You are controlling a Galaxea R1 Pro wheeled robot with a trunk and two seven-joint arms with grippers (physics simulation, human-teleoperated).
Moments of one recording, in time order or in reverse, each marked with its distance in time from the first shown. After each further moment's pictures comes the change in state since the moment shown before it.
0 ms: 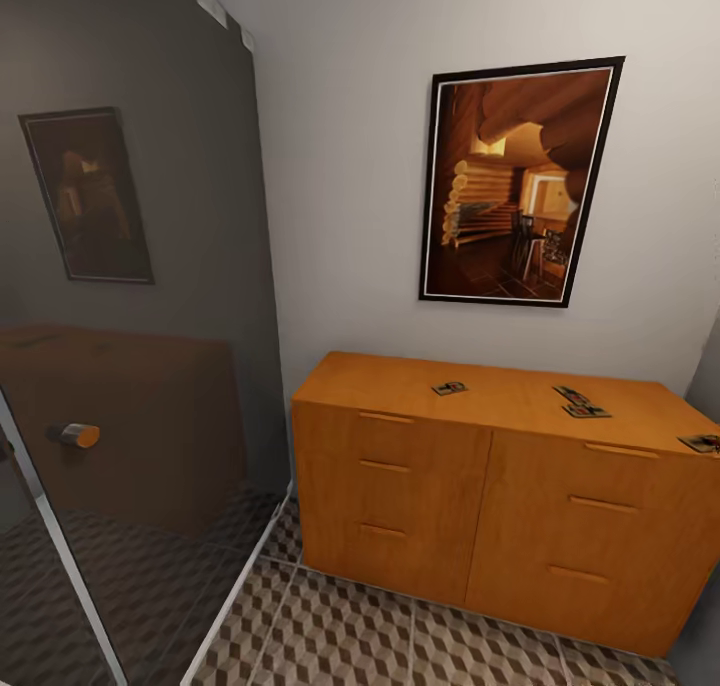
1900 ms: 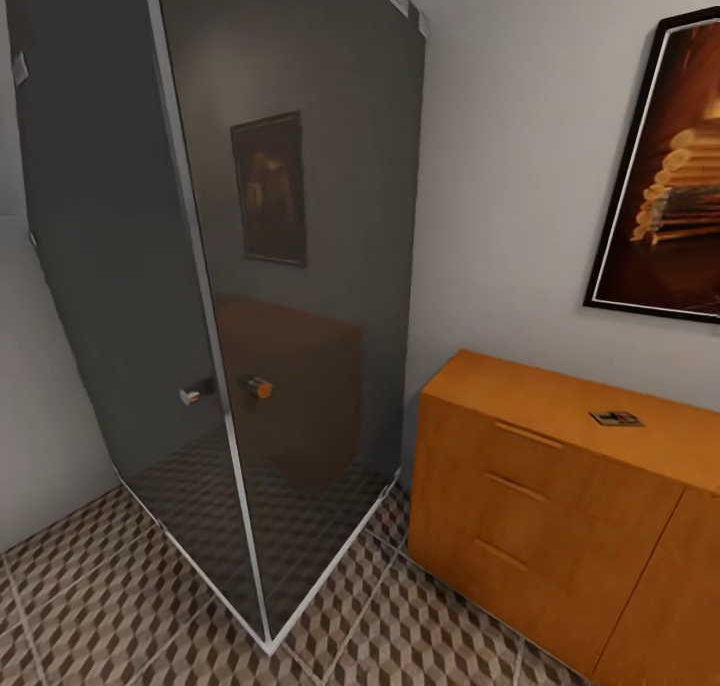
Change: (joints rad) left arm 0.000 0.004 0.001 -0.025 0.000 0.000 0.001; right arm 0.000 -0.001 0.003 -0.056 0.000 0.020 0.000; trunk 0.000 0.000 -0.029
